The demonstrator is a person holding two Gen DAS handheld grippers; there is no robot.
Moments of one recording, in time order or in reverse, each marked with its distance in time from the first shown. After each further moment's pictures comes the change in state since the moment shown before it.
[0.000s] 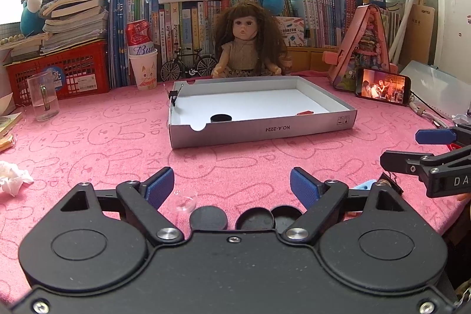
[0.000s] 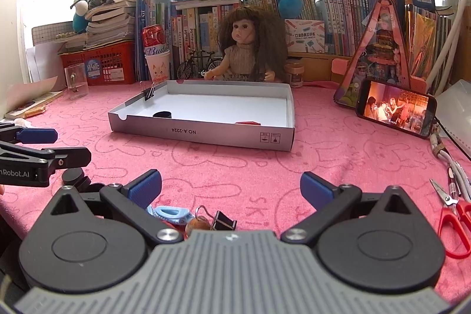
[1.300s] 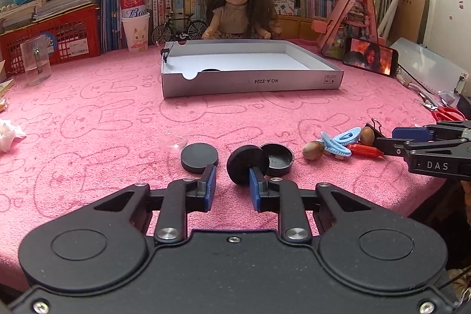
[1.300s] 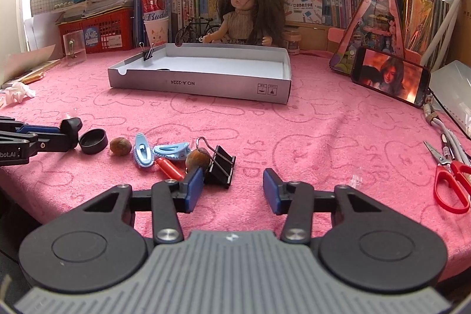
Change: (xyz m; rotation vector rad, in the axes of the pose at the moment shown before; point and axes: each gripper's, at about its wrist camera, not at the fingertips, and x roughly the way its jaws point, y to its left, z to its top) left arm -0.010 0.004 -0.032 -0.017 0.116 -0.053; right arm -0.002 0.005 -0.029 -0.034 0.111 -0.049
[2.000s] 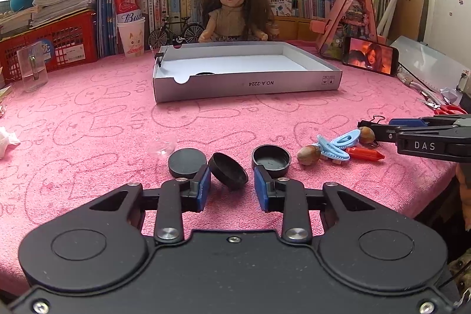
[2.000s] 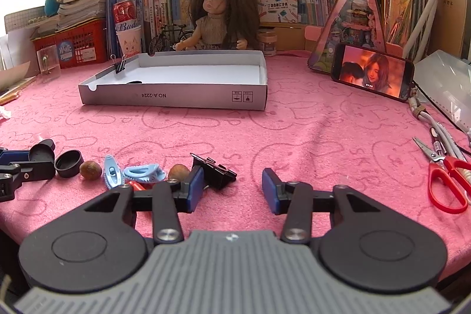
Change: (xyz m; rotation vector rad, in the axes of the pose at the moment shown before) left arm 0.009 -0.012 0.000 0.021 -0.019 0.010; right arm 0.015 -0.009 0.007 0.077 -0.020 -0.057
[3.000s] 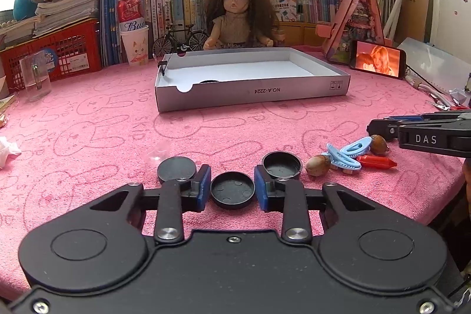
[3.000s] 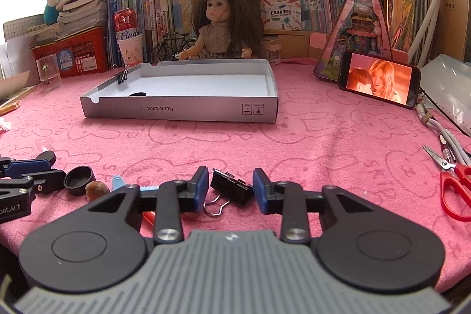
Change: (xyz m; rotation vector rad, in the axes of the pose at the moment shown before) left arm 0.012 -0.002 0.002 0.015 -0.035 0.036; right arm 0.007 0.010 0.009 0.014 -0.023 -0.003
